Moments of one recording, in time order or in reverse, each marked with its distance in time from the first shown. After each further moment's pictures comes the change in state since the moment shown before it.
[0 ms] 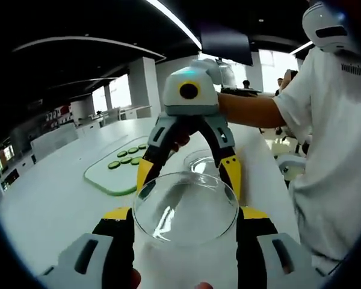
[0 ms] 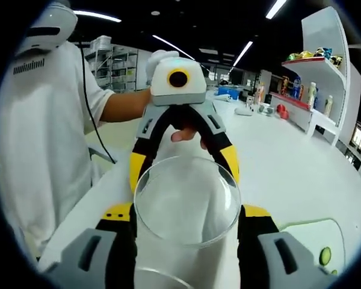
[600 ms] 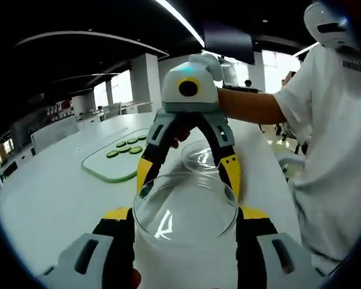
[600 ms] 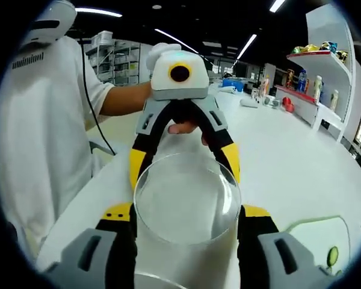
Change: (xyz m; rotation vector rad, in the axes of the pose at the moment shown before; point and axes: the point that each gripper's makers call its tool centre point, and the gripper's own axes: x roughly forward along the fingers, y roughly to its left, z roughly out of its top) left arm 0.000 -0.004 -0.017 -0.029 0.016 -0.003; right arm 0.012 0.005 -0.013 0.000 0.052 0.028
